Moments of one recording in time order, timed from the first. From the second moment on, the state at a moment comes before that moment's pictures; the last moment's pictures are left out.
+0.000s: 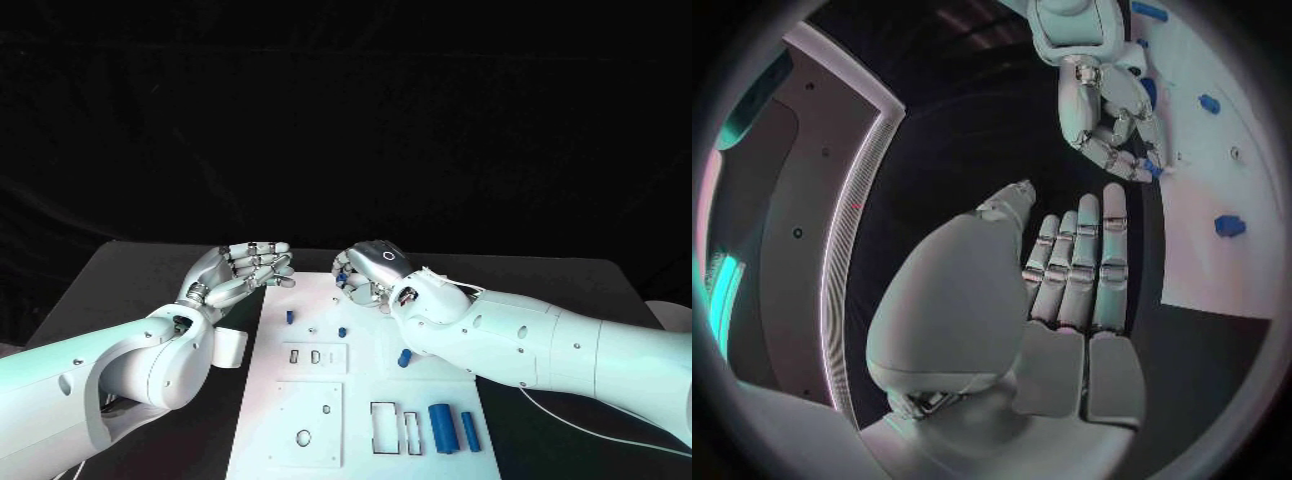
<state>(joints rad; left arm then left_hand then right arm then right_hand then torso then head) 1.24 -0.91 -0.06 1.64 -0.04 -0.40 0.52 1.57 -0.15 0.23 0.23 0.28 0.84 0.22 0.22 0.16 0.98 0.18 0.07 0.07 0.97 0.12 0.35 0.31 0.17 0.92 0.20 0.53 0.26 1.27 -0.48 -0.12 1.20 -1.67 -0.63 -0.11 1.29 -0.15 0.63 -0.05 0.11 1.05 0.13 0.28 0.41 1.23 0.10 0.10 0.25 1.46 -0.01 1.48 1.31 0.11 1.32 0.09 1.24 1.07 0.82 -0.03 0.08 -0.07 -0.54</state>
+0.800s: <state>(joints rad) 1.24 -0.91 -0.06 1.64 -0.04 -0.40 0.52 1.57 -0.15 0.23 0.23 0.28 0.84 0.21 0.22 0.16 0.97 0.18 0.07 0.07 0.97 0.12 0.35 0.31 0.17 0.92 0.21 0.53 0.26 1.27 -0.49 -0.12 1.20 -1.67 -0.61 -0.10 1.29 -0.15 0.62 -0.05 0.11 1.05 0.13 0.28 0.42 1.23 0.10 0.10 0.25 1.46 -0.01 1.48 1.31 0.11 1.32 0.09 1.24 1.08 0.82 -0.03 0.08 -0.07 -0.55</state>
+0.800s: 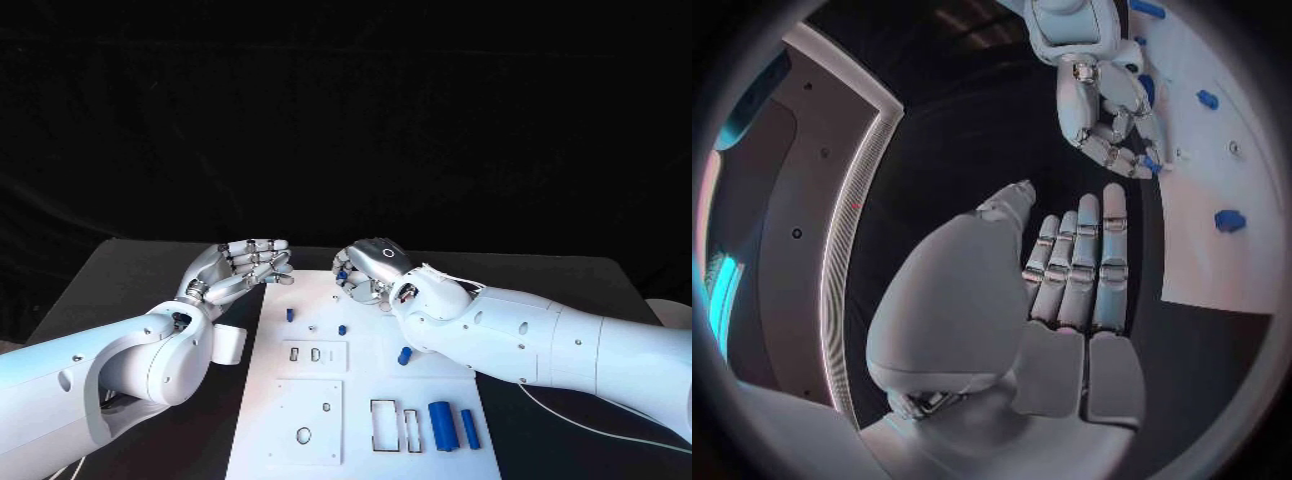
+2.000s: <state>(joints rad) 1.24 -0.91 -0.06 1.63 -0.04 -0.40 0.51 1.57 -0.15 0.23 0.23 0.28 0.83 0.22 0.22 0.16 0.97 0.18 0.07 0.07 0.97 0.13 0.35 0.32 0.17 0.91 0.21 0.54 0.27 1.26 -0.50 -0.12 1.22 -1.67 -0.62 -0.10 1.27 -0.17 0.62 -0.05 0.11 1.02 0.14 0.27 0.42 1.22 0.09 0.08 0.25 1.47 -0.01 1.49 1.31 0.11 1.32 0.09 1.24 1.07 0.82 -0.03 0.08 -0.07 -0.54</state>
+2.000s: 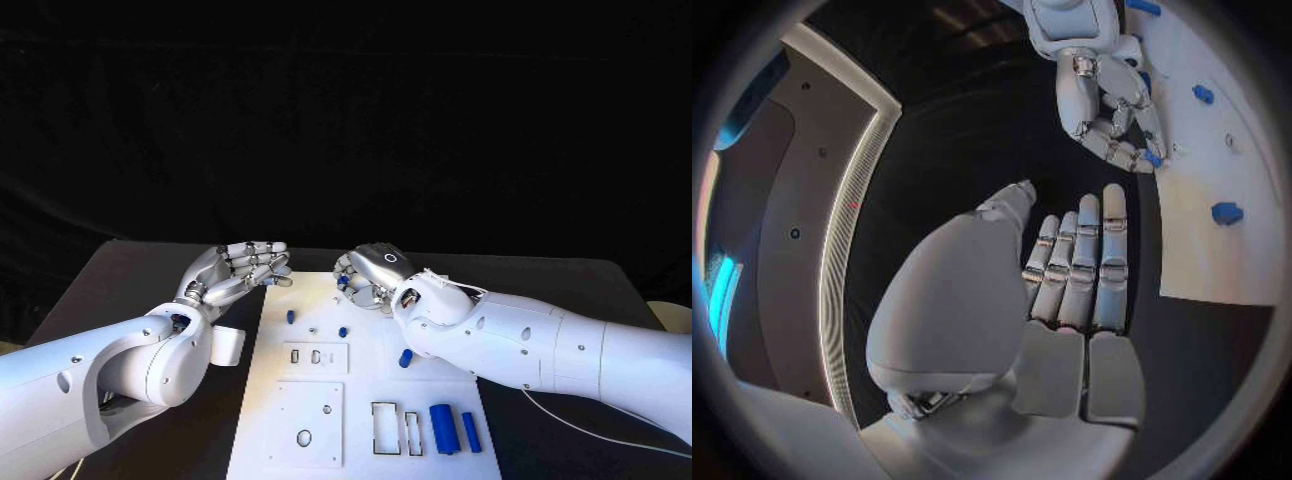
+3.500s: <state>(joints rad) 1.24 -0.92 -0.06 1.61 -0.04 -0.40 0.50 1.57 -0.15 0.23 0.22 0.28 0.83 0.21 0.22 0.16 0.96 0.19 0.07 0.07 0.96 0.13 0.35 0.32 0.17 0.89 0.21 0.55 0.28 1.37 -0.96 -0.10 1.60 -1.42 -0.41 -0.22 1.33 -0.20 0.18 0.16 0.24 0.75 0.15 0.34 0.48 1.38 0.07 1.19 1.21 1.47 -0.01 1.54 1.31 0.08 1.43 0.10 1.38 1.31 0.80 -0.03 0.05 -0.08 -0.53</state>
